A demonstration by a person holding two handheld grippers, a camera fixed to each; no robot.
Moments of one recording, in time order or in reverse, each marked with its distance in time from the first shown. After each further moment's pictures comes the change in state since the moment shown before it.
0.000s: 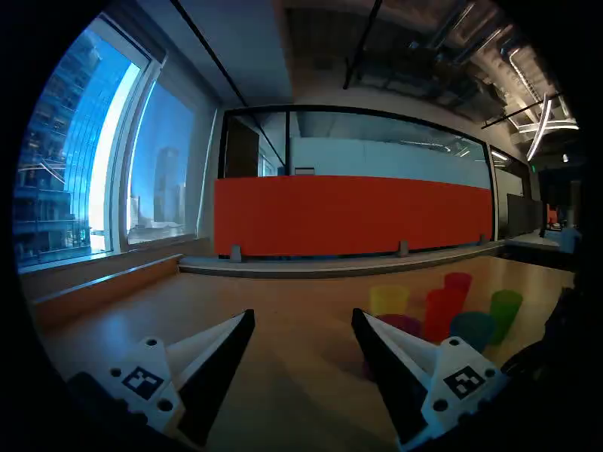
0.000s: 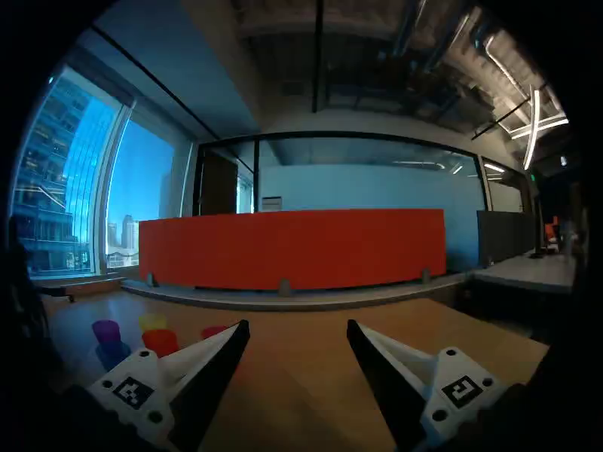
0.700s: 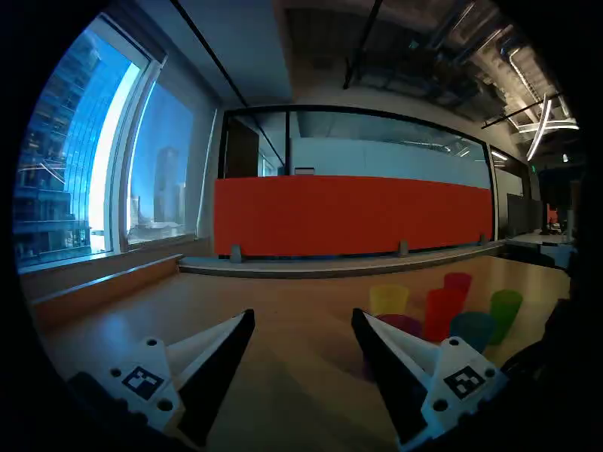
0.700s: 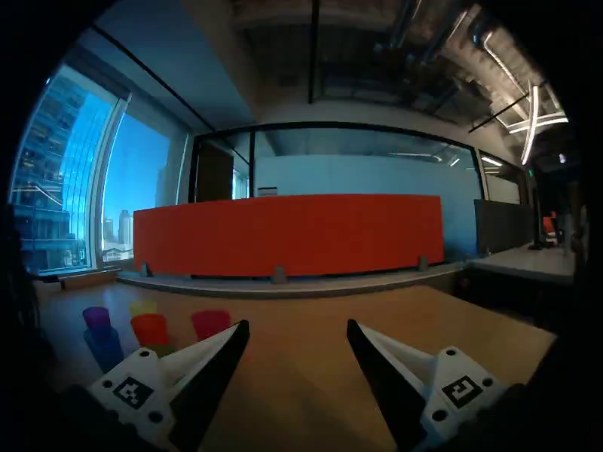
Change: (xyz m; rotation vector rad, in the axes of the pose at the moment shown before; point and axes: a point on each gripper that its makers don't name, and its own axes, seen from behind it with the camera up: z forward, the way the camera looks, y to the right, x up) left arm 0.000 0.000 0.001 0.000 0.000 0.000; right arm -0.034 0.007 0.009 -0.014 -0.037 0.011
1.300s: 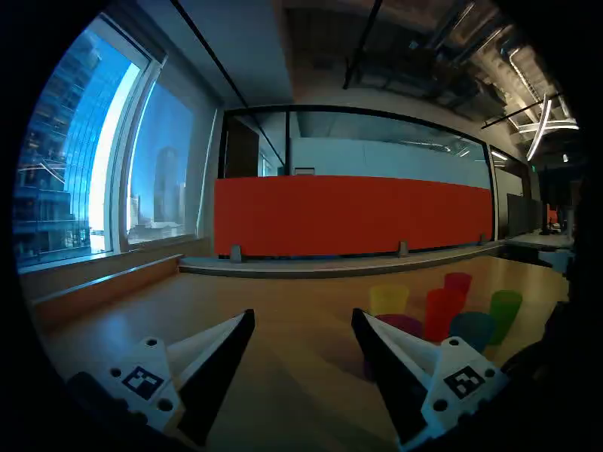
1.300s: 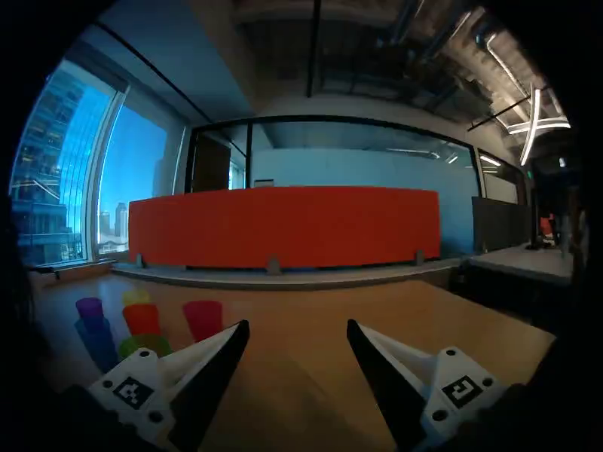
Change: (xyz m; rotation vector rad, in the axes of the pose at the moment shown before) left arm 0.000 0.000 0.000 0.000 0.000 0.000; right arm -0.012 0.008 0.001 -0.019 -0.032 -0.018
